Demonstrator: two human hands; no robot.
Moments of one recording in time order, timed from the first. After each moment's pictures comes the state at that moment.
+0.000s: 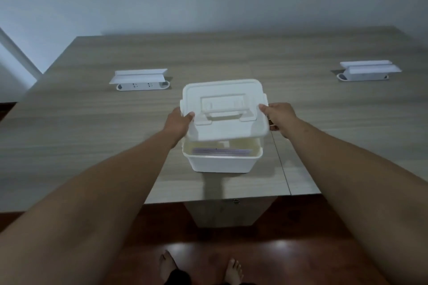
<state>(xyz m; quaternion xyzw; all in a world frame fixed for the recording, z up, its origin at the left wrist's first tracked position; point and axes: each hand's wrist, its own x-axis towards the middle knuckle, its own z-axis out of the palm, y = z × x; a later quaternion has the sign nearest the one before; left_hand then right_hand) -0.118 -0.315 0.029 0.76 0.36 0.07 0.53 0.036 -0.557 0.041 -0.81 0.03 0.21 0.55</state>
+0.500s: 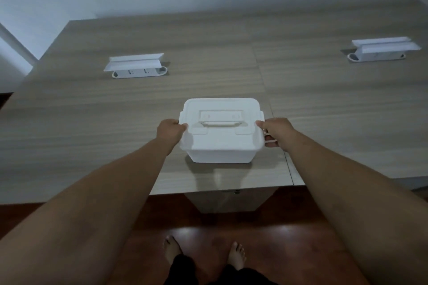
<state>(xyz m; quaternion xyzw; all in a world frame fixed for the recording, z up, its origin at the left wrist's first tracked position) -0.132 -0.314 -0.025 0.74 0.47 0.04 0.48 0.019 -0.575 -0.029 -0.79 0.10 0.32 0.51</state>
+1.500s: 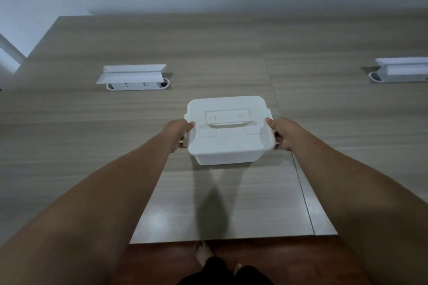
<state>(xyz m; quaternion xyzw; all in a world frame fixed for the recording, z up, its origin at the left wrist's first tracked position) -0.022 -0.226 -0.029 0.61 0.49 -0.06 0.62 0.123 -0.489 -0.021 -0.74 0.18 0.37 0.53</state>
